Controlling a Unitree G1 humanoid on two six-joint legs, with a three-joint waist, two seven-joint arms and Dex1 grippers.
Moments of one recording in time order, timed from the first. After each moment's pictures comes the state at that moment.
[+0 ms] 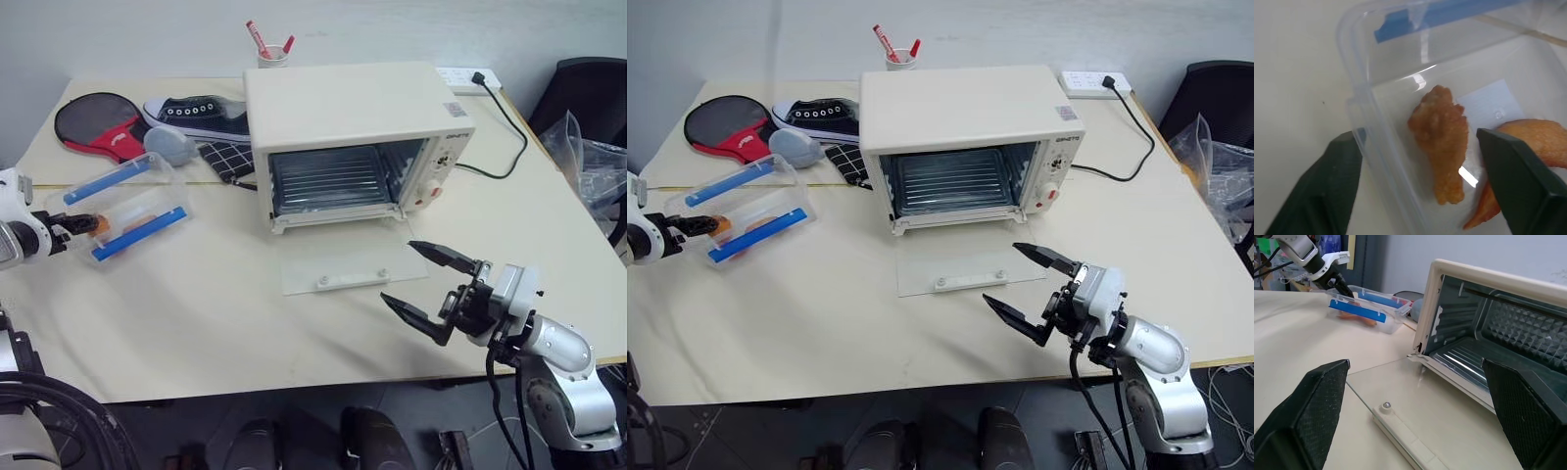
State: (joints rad) left arm -0.94 1.02 0.22 0.96 -0.33 0.87 -0.41; right arm 0.02 -0.52 -0.13 -0.43 0.53 -0.03 0.90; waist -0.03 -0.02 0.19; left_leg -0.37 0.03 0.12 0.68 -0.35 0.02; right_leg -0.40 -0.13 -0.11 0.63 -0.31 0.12
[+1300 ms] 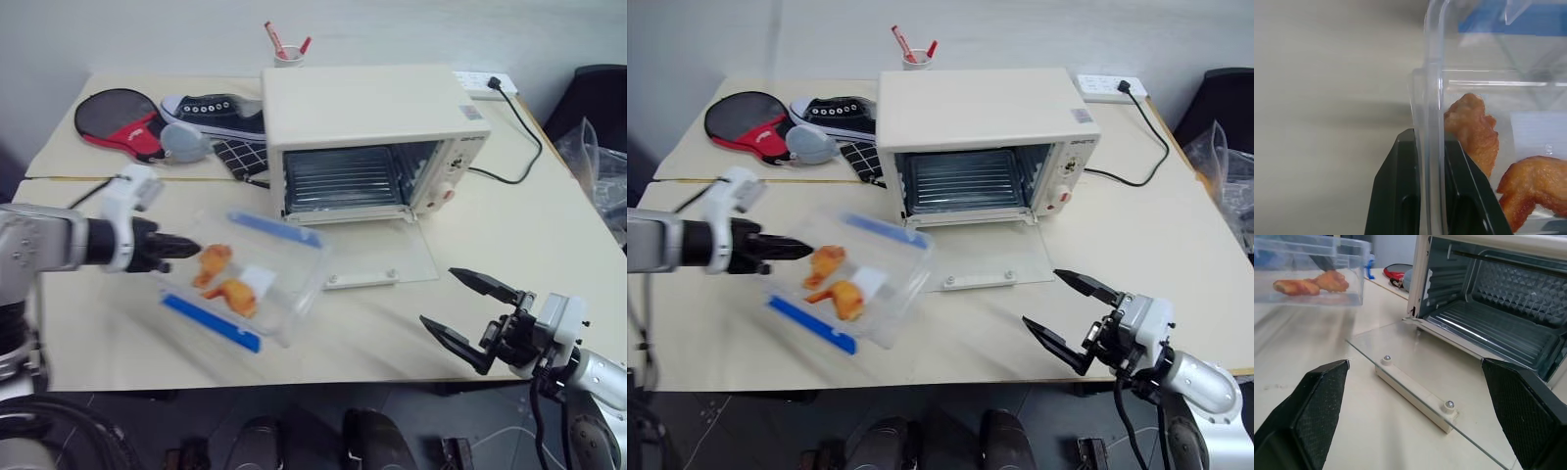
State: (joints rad) left arm -0.76 0.86 0.17 -0.21 -0.68 1.62 -0.57; right arm 0.26 -0.57 -0.32 -0.41 0.59 -0.06 0.98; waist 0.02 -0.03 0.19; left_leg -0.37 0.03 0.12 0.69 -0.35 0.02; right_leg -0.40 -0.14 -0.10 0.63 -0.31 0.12
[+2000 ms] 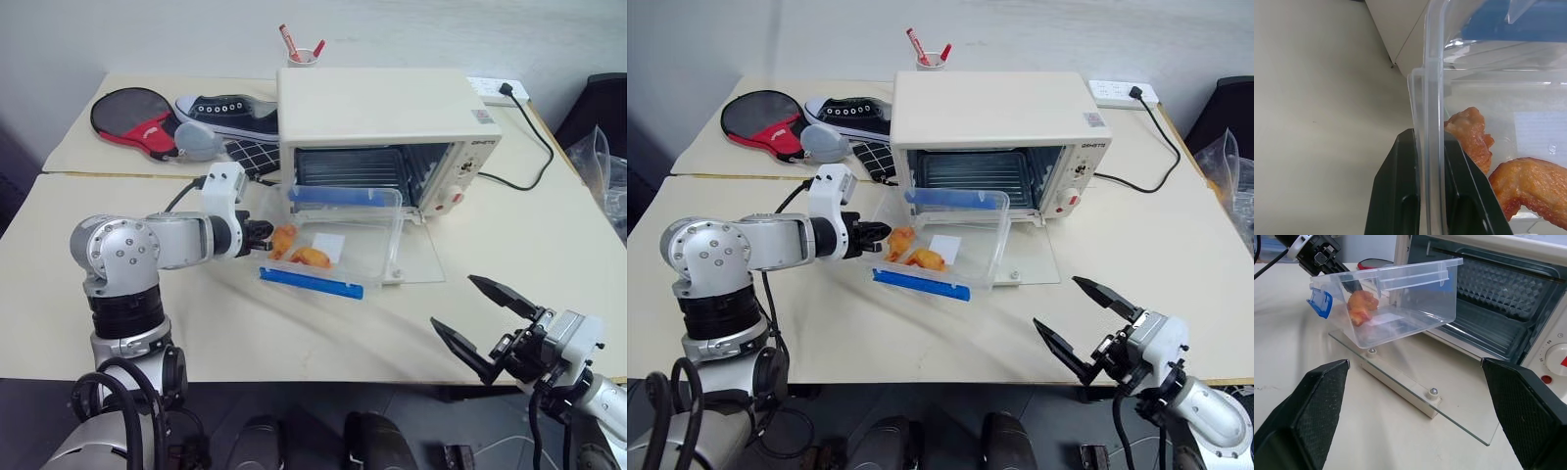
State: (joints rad) left arm -0.83 0.37 0.27 -0.17 -0.94 1.63 0.30; right arm 0.37 -0.50 -0.33 -0.49 0.55 -0.11 0.86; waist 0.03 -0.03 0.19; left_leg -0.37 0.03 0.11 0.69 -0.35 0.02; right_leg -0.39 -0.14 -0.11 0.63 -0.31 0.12
